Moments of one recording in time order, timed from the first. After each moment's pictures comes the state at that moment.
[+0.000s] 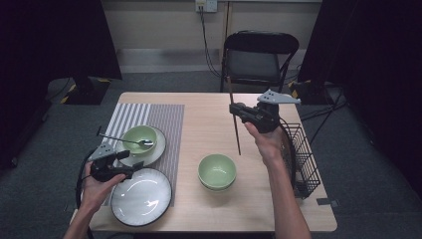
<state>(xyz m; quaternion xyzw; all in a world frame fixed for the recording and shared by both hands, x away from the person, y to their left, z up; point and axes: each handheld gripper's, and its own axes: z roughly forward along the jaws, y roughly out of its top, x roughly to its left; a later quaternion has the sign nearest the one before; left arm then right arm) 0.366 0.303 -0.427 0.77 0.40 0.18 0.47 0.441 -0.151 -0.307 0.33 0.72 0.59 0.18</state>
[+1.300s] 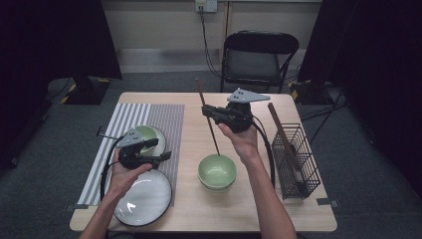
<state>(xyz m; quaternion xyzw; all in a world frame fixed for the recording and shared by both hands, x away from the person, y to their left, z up) 0.391 0.230 -0.401 0.78 0.33 0.16 0.51 0.440 -0.086 -0.303 0.27 0.74 0.60 0.15</state>
